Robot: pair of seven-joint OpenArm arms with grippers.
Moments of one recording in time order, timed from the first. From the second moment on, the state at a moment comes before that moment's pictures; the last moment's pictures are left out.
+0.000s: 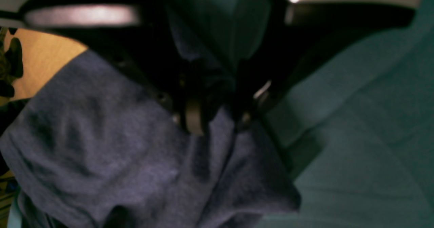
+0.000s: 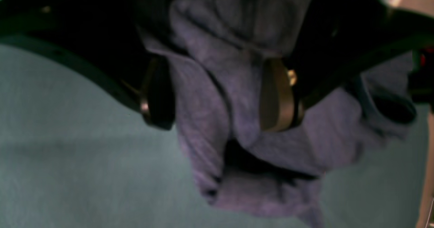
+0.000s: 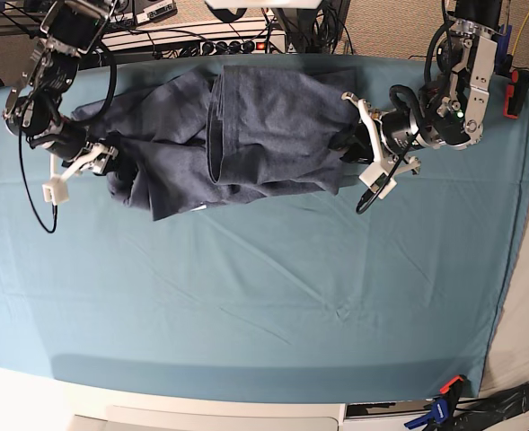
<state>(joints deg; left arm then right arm) 9.9 -20.5 7.5 99.9 -37.2 -32.7 49.2 -4.1 16.2 35.7 85.4 49.0 32.7 -72.3</state>
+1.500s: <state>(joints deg) 9.9 -20.5 7.5 99.9 -37.0 -32.7 48.8 -11.3 10.0 35.6 103.3 62.7 37.4 -78.2</state>
